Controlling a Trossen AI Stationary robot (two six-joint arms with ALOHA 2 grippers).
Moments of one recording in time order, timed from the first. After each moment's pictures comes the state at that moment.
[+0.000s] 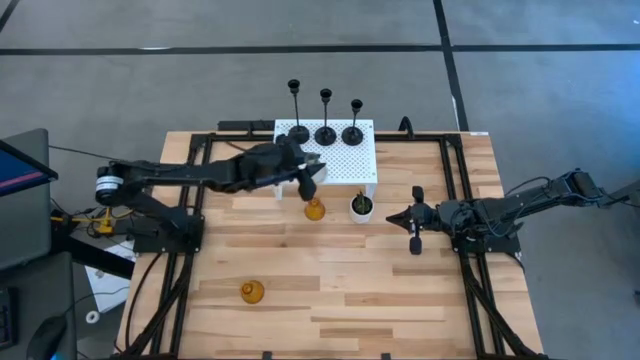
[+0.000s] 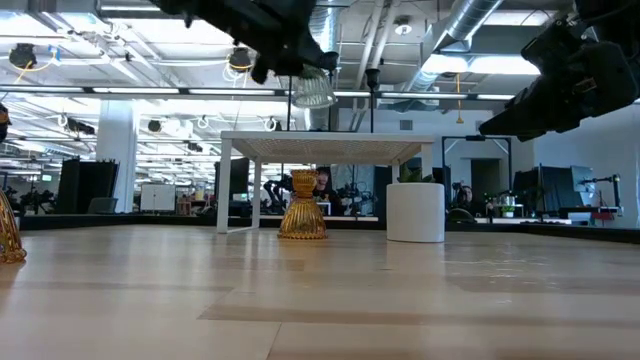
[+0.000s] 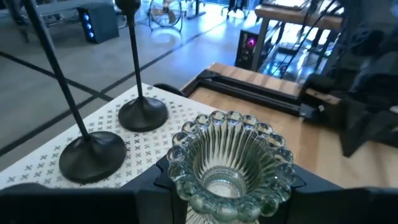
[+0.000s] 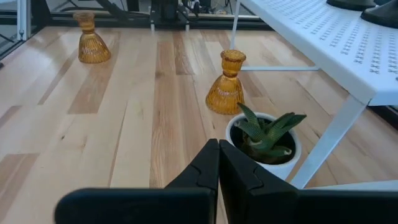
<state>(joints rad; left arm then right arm) 0.16 1.25 1.01 0.13 -0.27 -0.08 0.21 0.64 0.16 0.13 0.34 0.05</state>
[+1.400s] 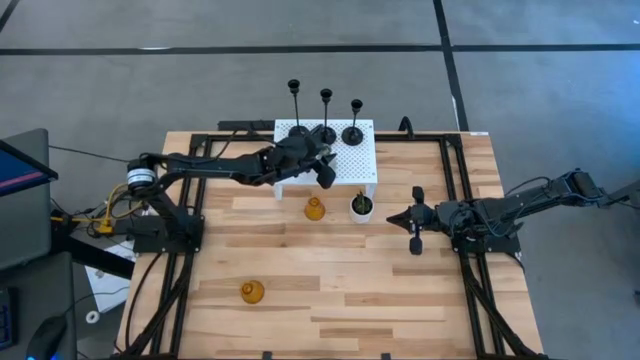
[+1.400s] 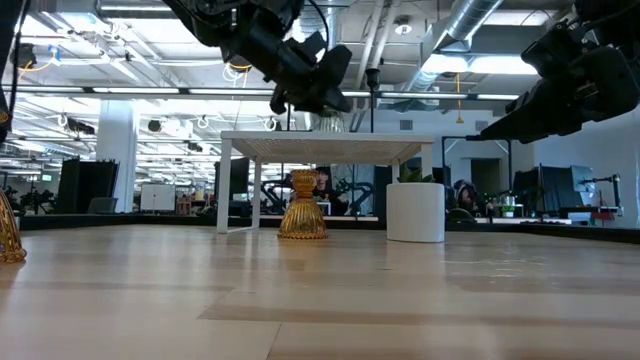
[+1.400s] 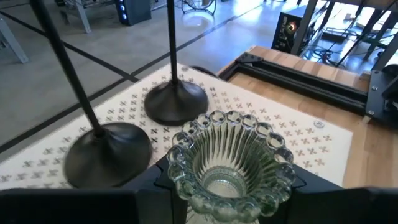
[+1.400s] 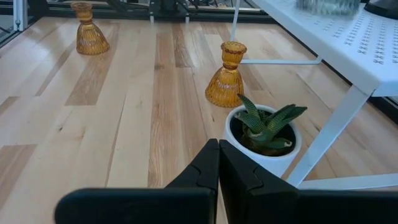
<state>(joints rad) 0.24 1.49 1.12 0.18 -0.33 -0.09 0.21 0.64 0.16 0.10 0.34 0.05</state>
